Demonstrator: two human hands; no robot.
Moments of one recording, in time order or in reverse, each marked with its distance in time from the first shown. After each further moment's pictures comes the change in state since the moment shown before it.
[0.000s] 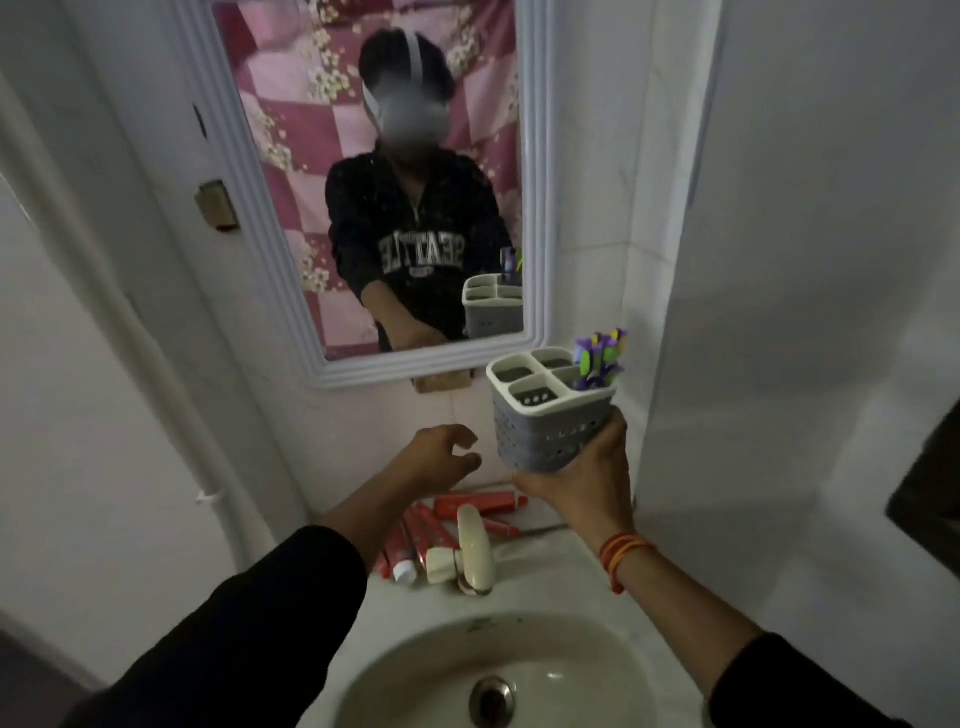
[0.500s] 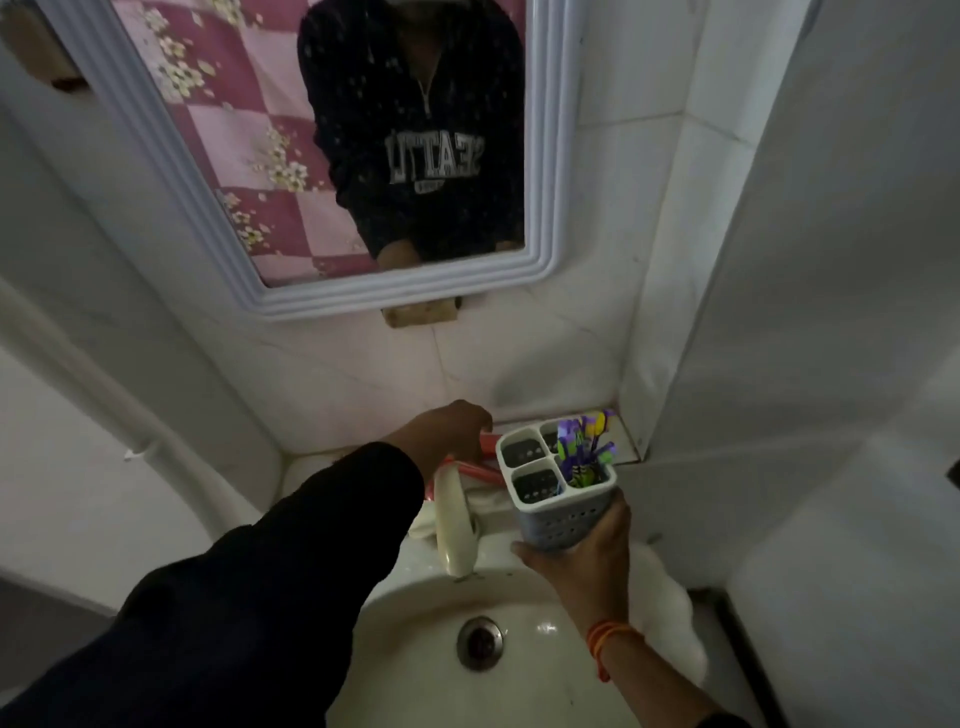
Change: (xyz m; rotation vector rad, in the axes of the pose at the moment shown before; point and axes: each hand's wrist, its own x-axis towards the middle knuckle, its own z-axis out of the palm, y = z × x) left_hand 0.104 -0.032 0.099 0.395 -0.347 -0.014; right_hand -0.077 0.153 0.039 -0.035 -0.108 0.348
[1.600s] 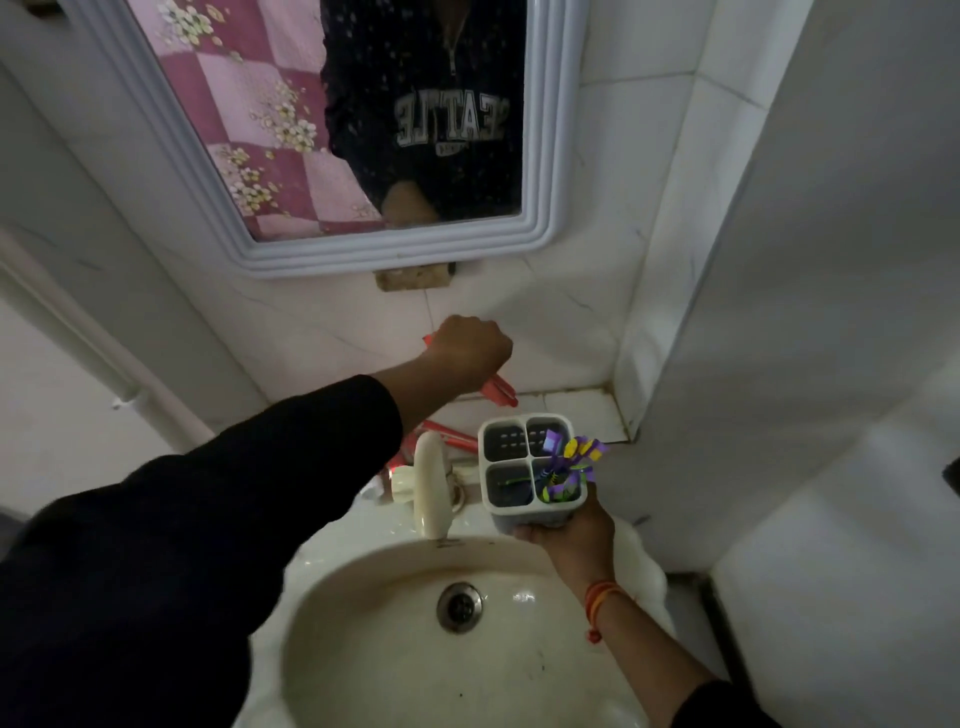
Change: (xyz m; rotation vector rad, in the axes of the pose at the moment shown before) left_hand -0.016 0.048 -0.069 0.549 0.236 0.116; right_hand 0.012 0.008 -0.017 0.334 -0.284 0.210
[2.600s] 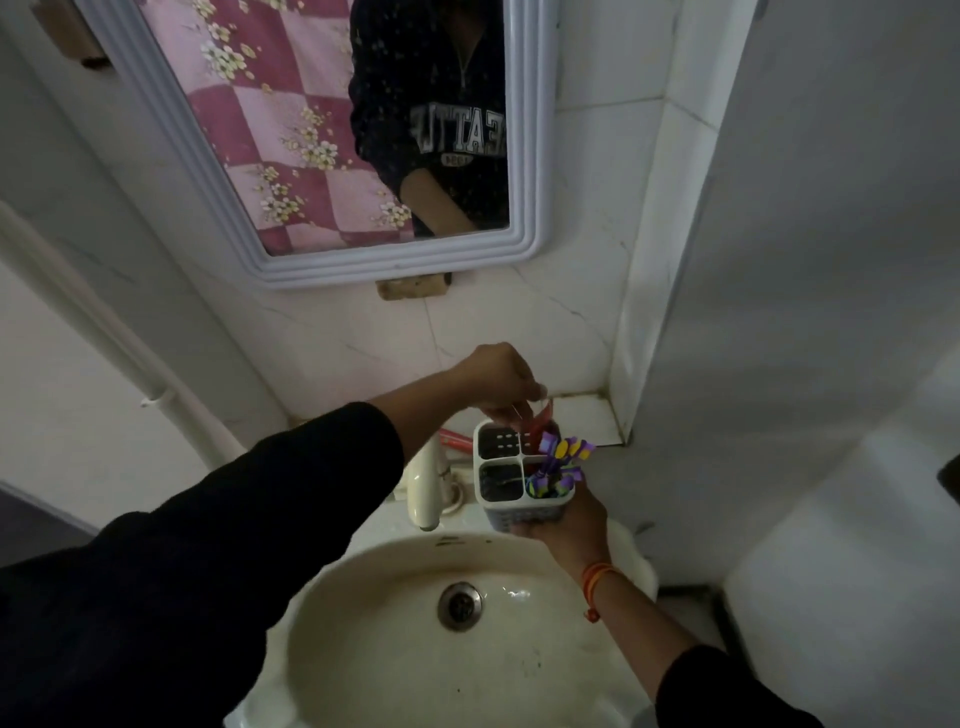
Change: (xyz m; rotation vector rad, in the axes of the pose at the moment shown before) left_hand -0.027 0.043 -0.024 -1.211 -0.197 -0.299; right_hand 0.013 -0.005 -0.006 0.346 -0.060 0.272
